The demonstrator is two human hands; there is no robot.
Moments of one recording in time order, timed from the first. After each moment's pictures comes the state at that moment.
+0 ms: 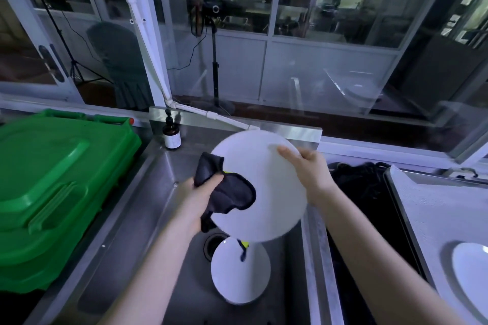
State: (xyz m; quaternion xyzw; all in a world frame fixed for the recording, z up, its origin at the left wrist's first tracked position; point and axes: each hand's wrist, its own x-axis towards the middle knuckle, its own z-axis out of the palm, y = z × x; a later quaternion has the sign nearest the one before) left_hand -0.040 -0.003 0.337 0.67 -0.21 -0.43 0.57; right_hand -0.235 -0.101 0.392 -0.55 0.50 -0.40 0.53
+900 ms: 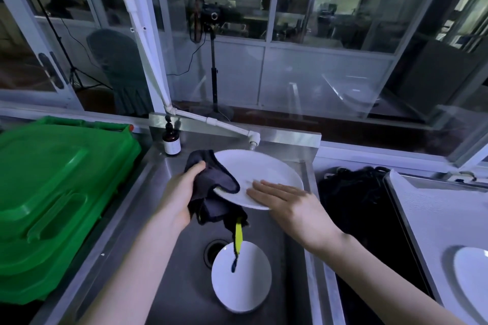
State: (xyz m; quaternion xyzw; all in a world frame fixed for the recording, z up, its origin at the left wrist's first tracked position) left_hand -0.013 -0.011 0.363 0.61 -0.13 -0.50 0.60; right_hand -0.253 -0.050 0.373 -0.94 0.23 -0.24 0.02
